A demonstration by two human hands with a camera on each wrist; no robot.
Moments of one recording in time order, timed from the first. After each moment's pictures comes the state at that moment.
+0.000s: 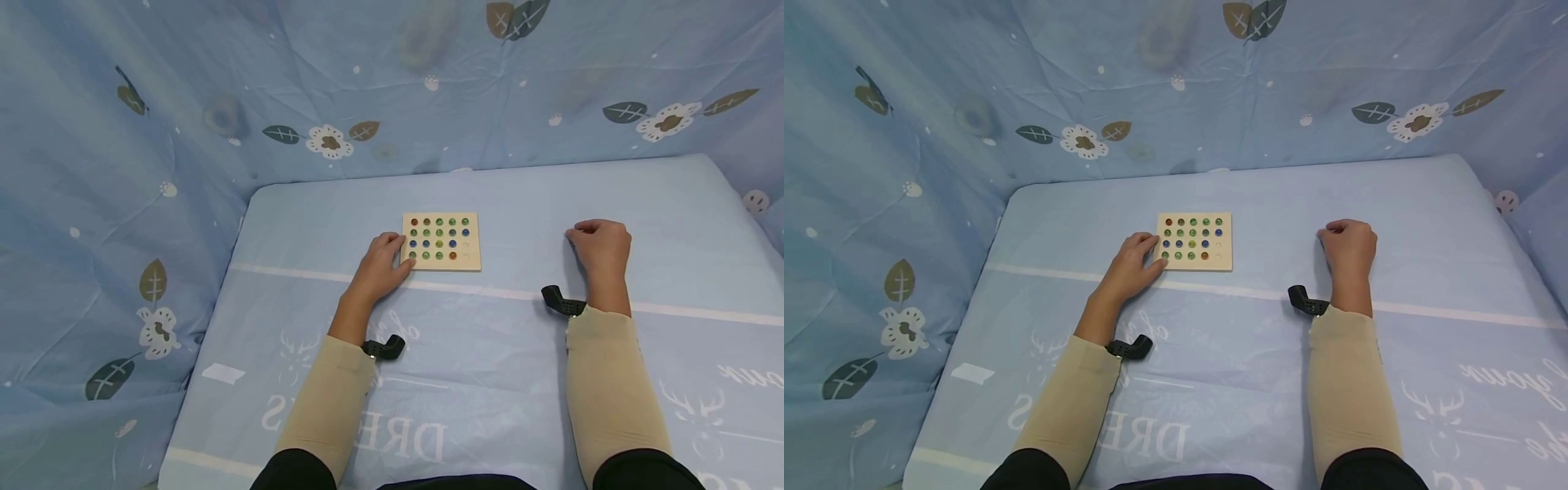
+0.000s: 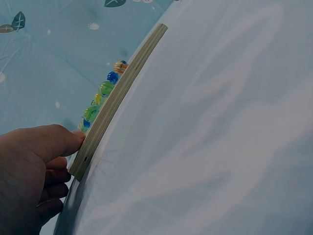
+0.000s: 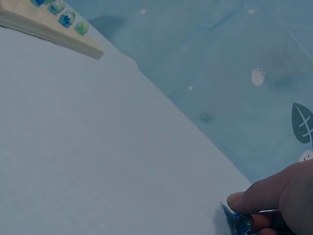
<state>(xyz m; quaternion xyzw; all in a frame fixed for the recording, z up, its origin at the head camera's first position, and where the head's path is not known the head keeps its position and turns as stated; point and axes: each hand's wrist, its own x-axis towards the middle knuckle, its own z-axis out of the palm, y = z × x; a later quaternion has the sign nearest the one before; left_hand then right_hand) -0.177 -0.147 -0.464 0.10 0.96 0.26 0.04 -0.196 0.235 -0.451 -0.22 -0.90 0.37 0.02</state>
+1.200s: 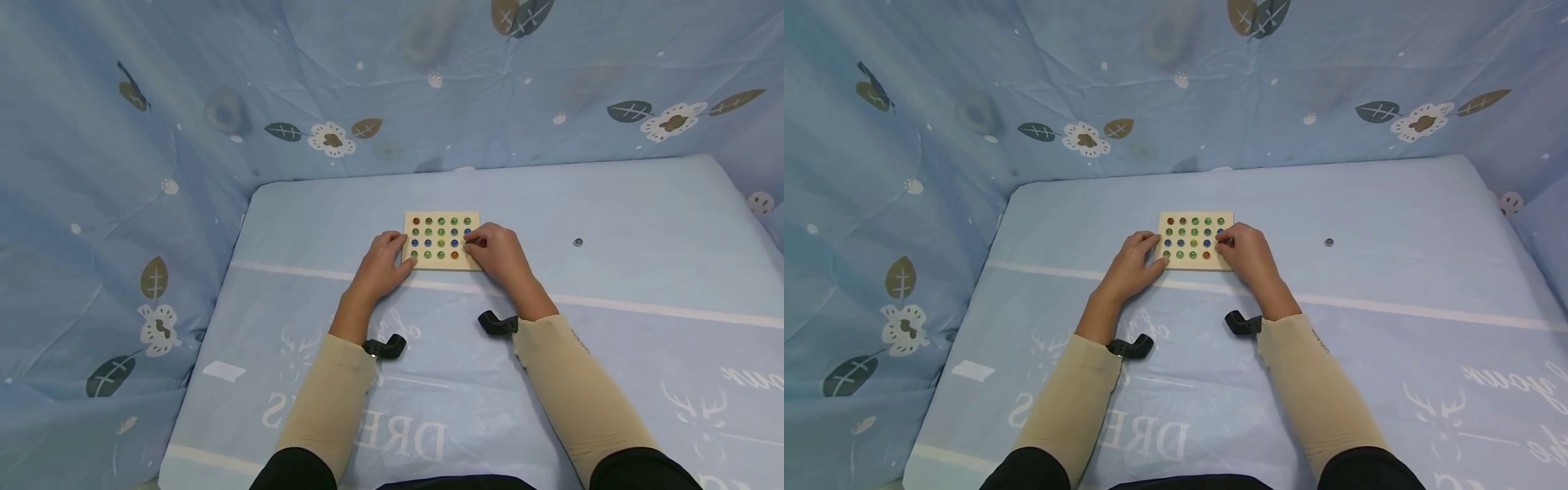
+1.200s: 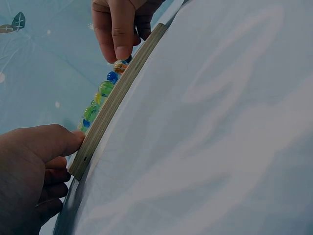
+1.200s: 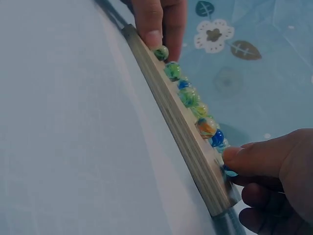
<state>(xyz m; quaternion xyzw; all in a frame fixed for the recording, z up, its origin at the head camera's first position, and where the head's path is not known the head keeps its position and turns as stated) -0.178 -0.148 -0.467 0.11 0.96 0.26 0.03 -0.191 0.096 -0.454 0.09 -0.92 0.37 0.01</state>
